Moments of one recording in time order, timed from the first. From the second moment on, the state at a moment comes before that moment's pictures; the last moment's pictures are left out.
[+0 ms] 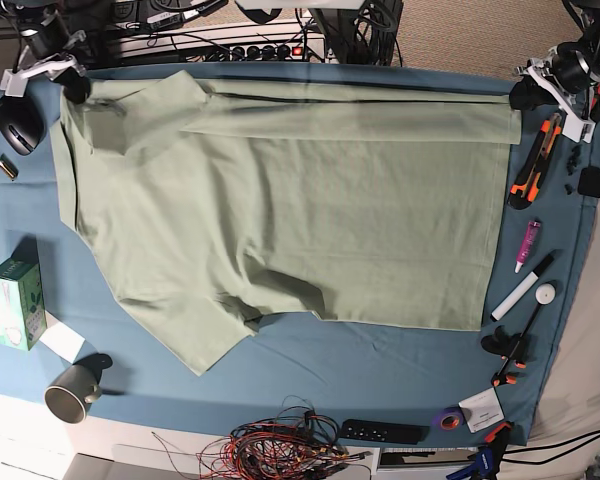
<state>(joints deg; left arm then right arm) 33.5 -21.3 -30.9 96.1 -55.2 -30.4 57.9 -32.0 10.4 56.6 91.3 58.5 34.0 -52.4</state>
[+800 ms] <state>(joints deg) 35.0 -21.3 -30.9 96.5 -55.2 -30.5 57.7 -34.1 10.4 56.8 93.9 55.1 34.5 -52.1</state>
